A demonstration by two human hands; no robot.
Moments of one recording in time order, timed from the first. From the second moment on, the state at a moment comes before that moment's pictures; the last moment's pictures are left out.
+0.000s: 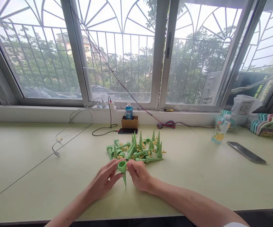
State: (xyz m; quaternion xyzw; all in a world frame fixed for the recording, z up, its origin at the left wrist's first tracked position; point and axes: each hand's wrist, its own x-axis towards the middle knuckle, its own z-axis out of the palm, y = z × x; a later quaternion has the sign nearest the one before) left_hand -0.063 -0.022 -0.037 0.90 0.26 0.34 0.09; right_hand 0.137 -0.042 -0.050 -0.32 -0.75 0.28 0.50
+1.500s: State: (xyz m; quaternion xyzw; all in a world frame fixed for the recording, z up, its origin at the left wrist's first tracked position) left_hand -0.061 -0.021 -0.035 0.89 0.27 0.33 0.17; right_hand 0.136 -0.038 -0.053 -0.37 -0.79 0.19 0.45
